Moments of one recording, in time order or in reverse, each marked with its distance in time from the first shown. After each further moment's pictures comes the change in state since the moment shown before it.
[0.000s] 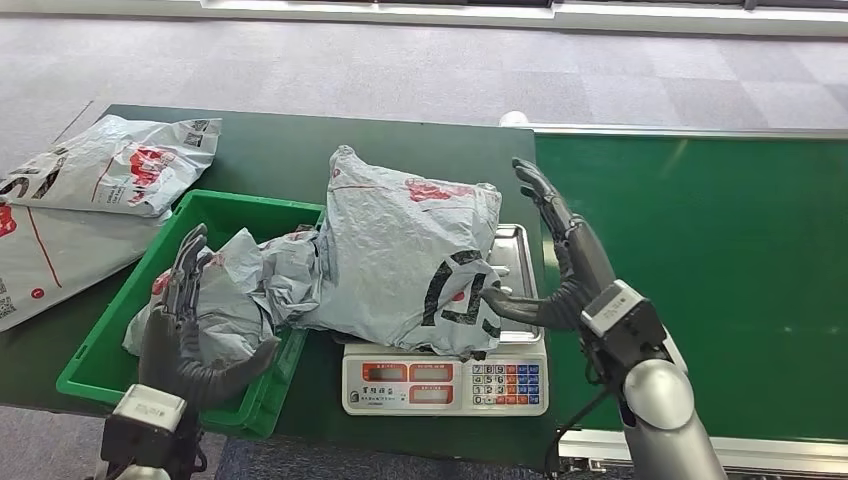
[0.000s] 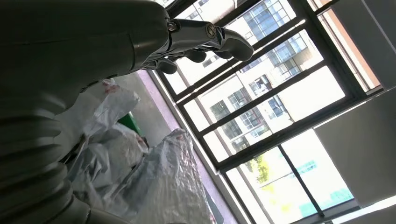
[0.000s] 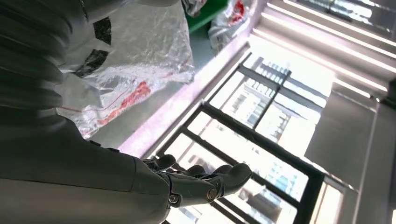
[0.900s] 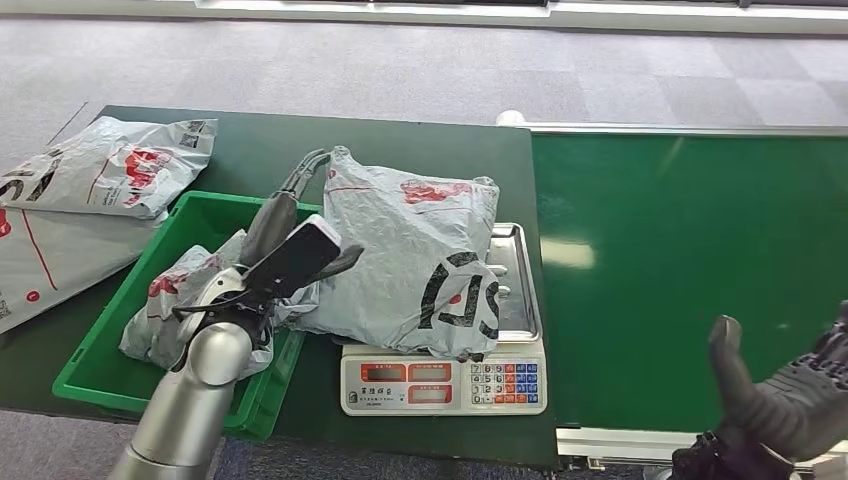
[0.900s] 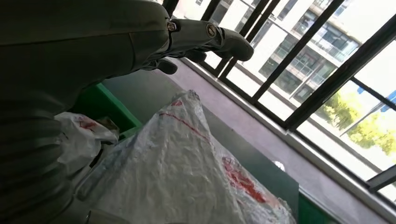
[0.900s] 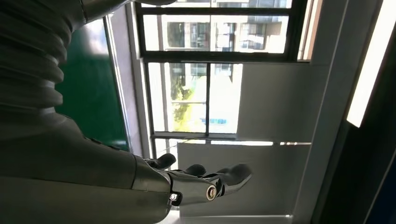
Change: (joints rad) left arm -0.511 0.015 -0.220 0.460 -0.203 -0.077 0.398; right arm 0.428 0.092 -0.239 -0.238 -0.175 -0.821 -0.313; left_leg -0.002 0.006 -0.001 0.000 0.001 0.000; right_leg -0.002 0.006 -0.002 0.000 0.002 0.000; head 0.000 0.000
